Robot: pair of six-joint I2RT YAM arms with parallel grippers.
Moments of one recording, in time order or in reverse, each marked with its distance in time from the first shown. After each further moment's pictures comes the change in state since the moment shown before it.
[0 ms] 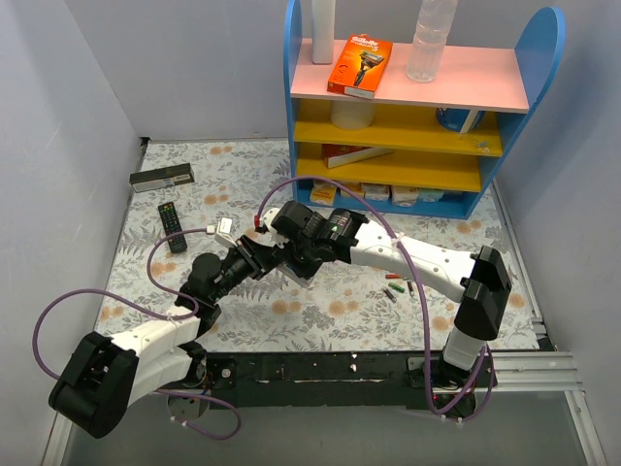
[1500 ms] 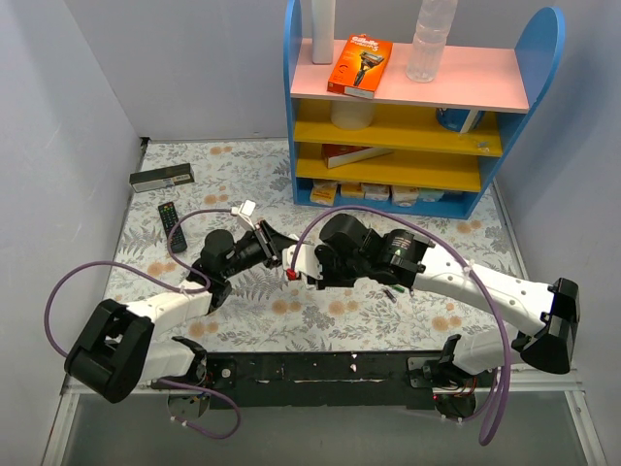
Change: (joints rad) left arm -0.003 0.196 0.179 0.000 0.218 -0.088; right arm 0.001 -0.388 -0.311 0.080 -0.121 -0.669
